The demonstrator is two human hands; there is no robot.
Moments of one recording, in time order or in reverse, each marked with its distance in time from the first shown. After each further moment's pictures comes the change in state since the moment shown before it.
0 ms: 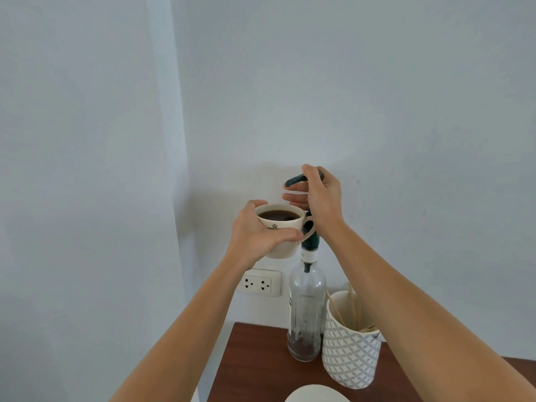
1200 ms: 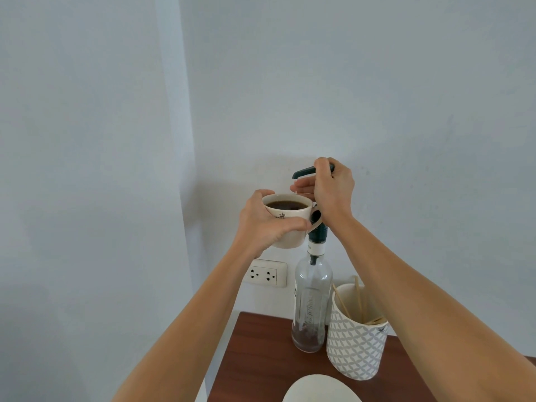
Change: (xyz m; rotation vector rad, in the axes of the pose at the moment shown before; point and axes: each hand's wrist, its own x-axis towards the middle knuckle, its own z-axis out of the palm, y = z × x) left_hand 0.000 0.002 0.001 -0.023 0.002 -0.032; right_hand -0.004 0.000 0.004 -0.093 0.086 -0.086
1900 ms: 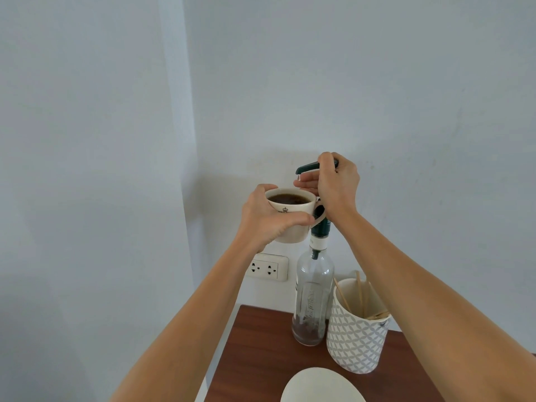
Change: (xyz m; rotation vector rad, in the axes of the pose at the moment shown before) left_hand 0.002 -0.005 0.001 -0.003 0.001 0.001; right_hand -0.001 0.002 -0.001 -0.041 -0.001 -0.014
